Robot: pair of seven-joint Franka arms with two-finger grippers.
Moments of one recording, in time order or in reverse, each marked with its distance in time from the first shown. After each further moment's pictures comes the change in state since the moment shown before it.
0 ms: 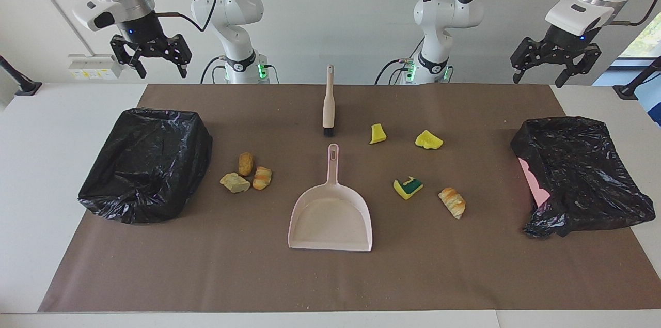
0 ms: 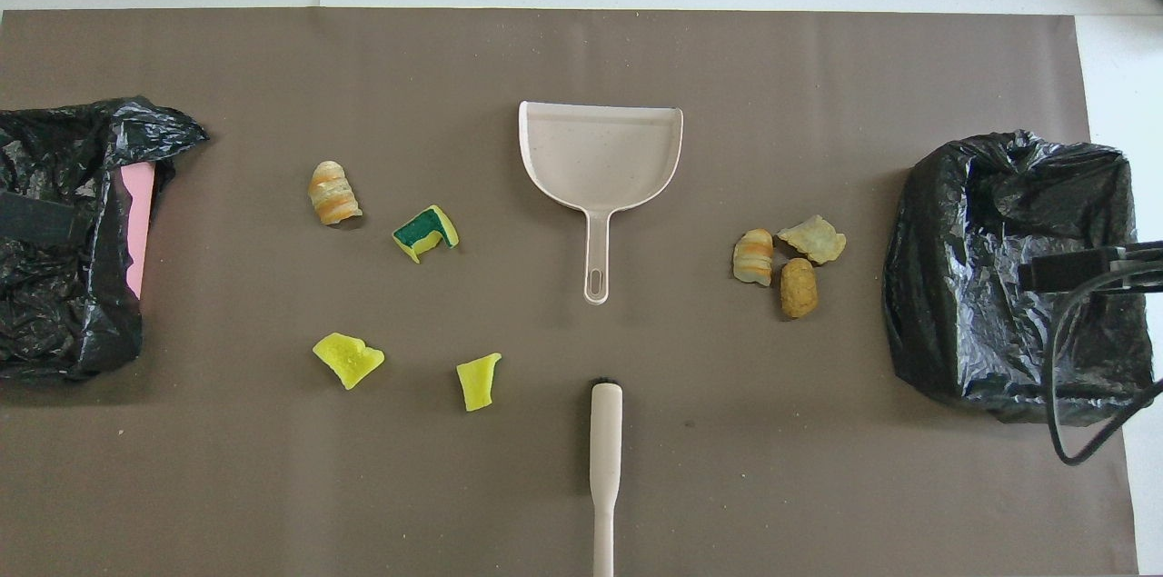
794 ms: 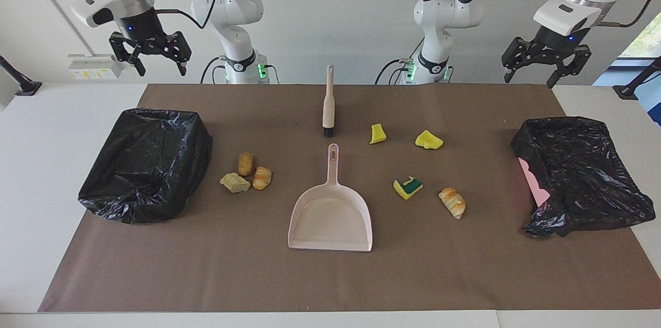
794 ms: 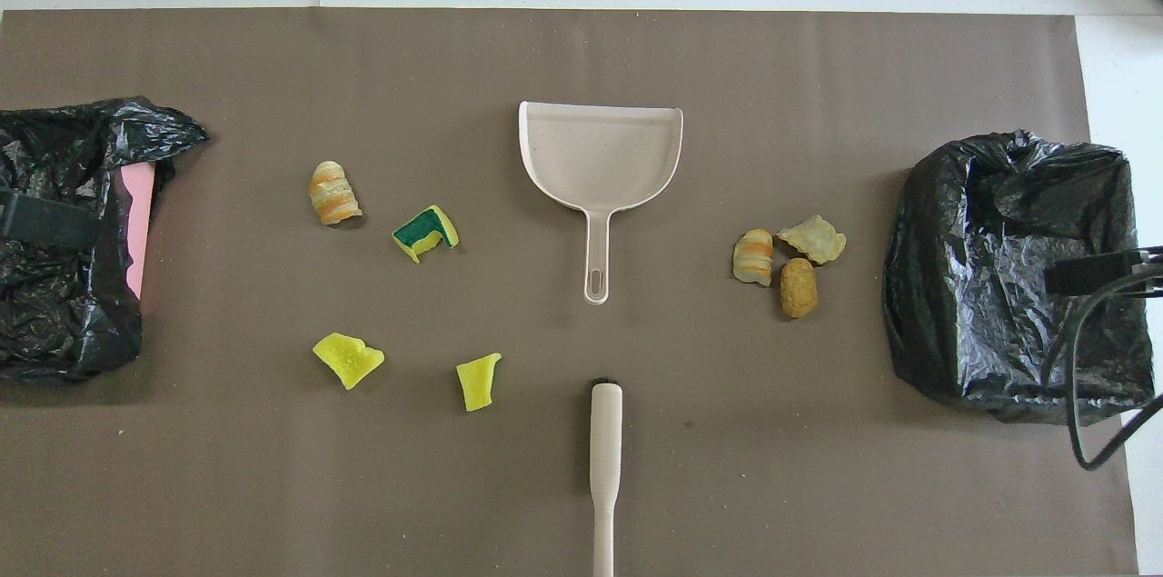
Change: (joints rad) left arm -0.028 -0.012 -0.047 -0.022 -0.002 -0.003 0.000; right arm 0.002 0.000 0.001 0.003 0.000 -0.012 0.000
